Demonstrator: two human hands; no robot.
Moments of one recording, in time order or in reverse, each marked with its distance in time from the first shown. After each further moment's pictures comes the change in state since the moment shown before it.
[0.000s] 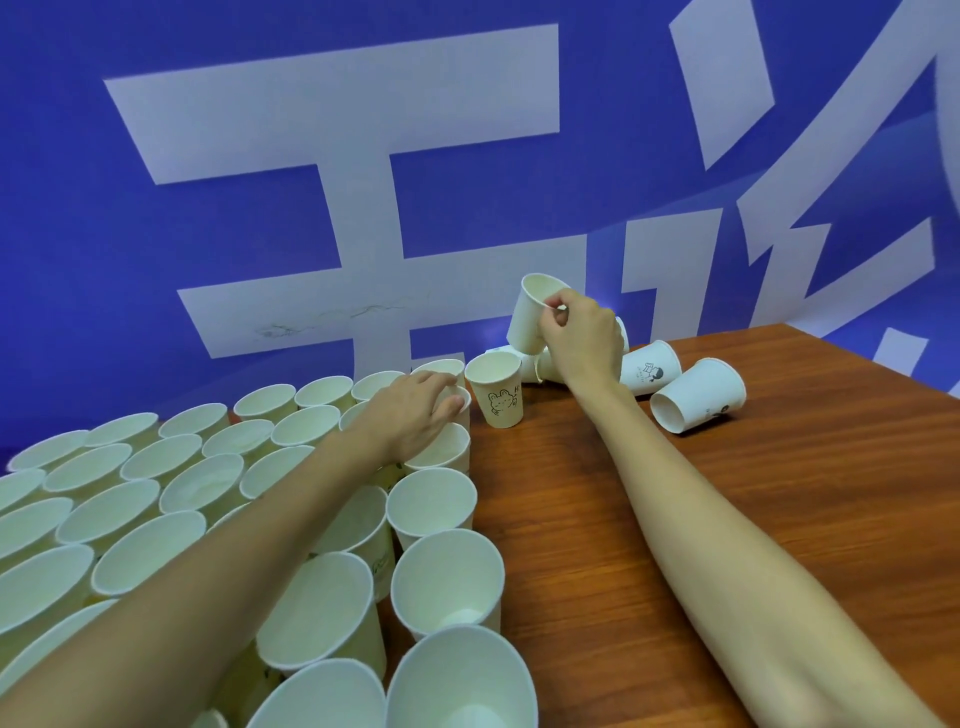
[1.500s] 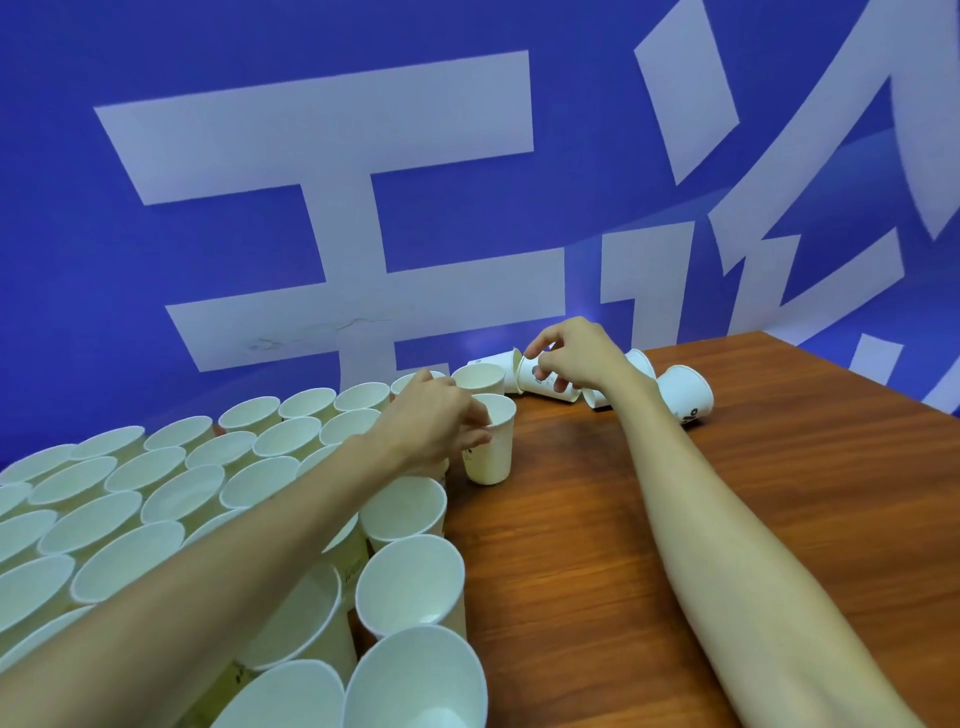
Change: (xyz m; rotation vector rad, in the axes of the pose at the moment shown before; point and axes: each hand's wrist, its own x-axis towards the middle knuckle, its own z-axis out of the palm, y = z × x) left_hand 0.001 0.052 -0.009 0.278 0.048 0.316; right_hand 0.008 0.012 -0.054 0.021 -0.620 0.056
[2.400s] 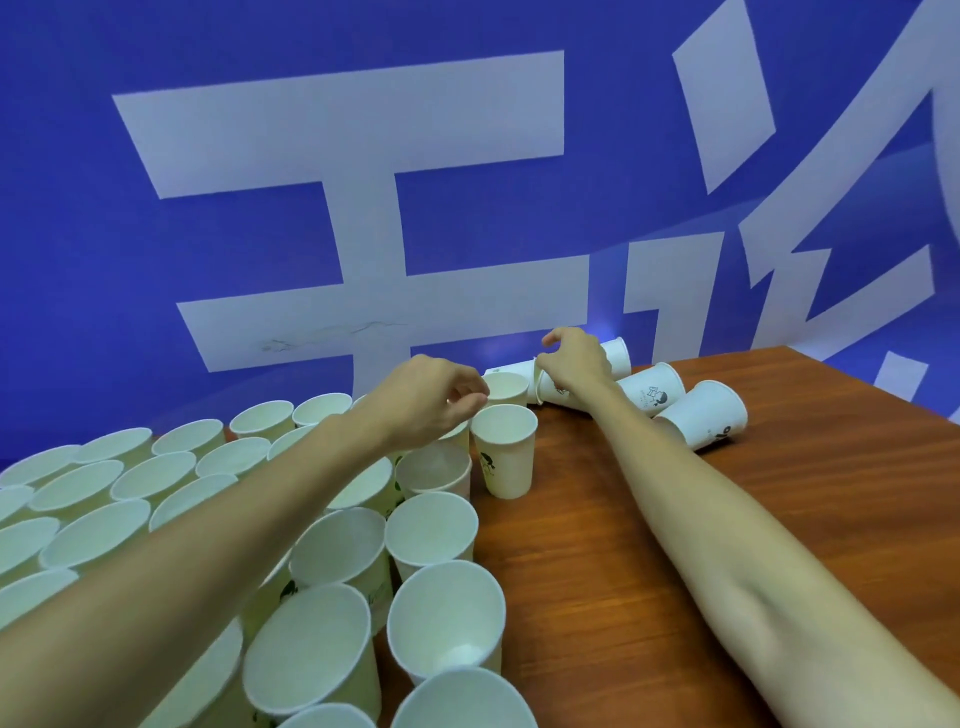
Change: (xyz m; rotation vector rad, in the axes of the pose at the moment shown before) left_hand 0.000 -0.037 -0.020 -0.320 0.036 -0.121; right_hand 0.070 0.011 0.053 -0.005 0.230 0.143
